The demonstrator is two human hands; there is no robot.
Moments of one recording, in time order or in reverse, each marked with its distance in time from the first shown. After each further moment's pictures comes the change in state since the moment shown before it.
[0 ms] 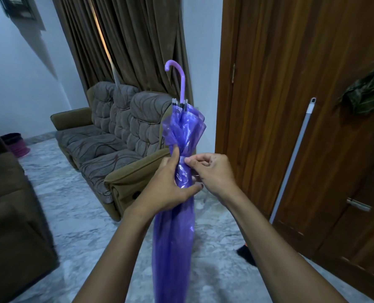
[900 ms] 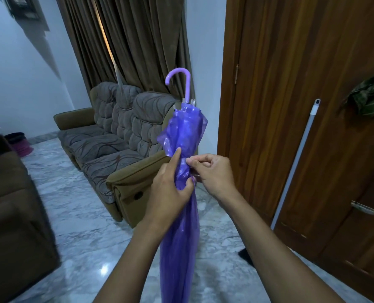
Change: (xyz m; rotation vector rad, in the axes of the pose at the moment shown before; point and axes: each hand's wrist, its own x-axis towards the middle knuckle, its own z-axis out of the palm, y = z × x) left_hand -0.013 -0.006 0.018 -0.019 0.353 0.091; right_hand 0.008 0.007 0.007 0.055 0.029 0.003
